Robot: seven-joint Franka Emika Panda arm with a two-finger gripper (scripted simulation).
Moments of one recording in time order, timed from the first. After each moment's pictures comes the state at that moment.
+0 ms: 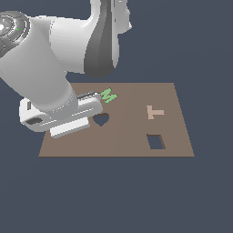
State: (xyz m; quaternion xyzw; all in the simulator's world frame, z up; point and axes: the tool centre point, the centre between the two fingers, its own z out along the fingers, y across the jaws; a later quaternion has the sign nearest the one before) arm 0.041 -0.141 0.035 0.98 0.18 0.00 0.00
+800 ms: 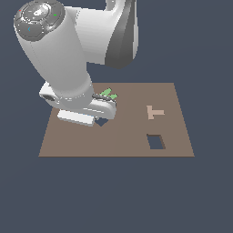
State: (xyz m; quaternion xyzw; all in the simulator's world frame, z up) arm 0.013 -0.102 0.038 0.99 -0.11 0.00 0.00
